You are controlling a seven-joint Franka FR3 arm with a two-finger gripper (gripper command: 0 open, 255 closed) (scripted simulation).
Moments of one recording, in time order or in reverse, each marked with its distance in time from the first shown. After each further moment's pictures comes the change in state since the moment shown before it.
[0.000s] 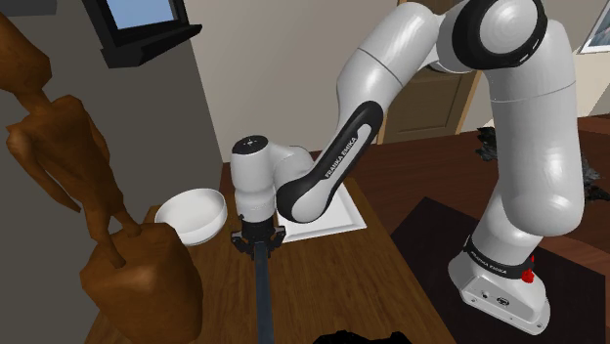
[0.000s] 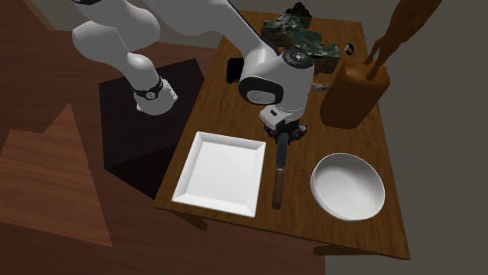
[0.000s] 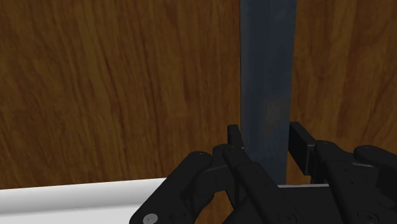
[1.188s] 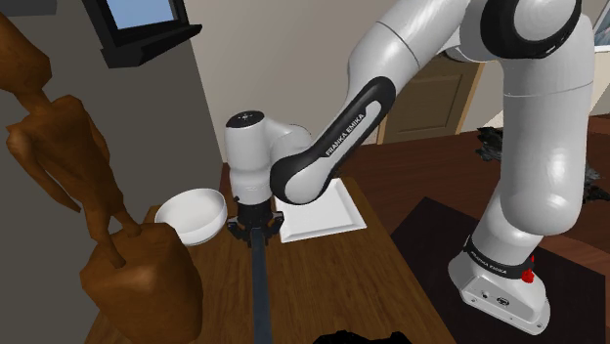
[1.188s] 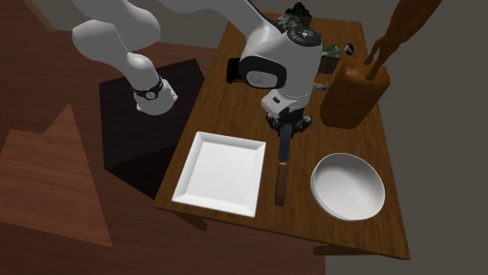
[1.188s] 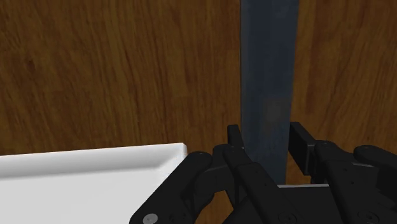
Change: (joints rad) arm -0.050 -0.100 0.065 0.012 0.097 -0.096 -0.066
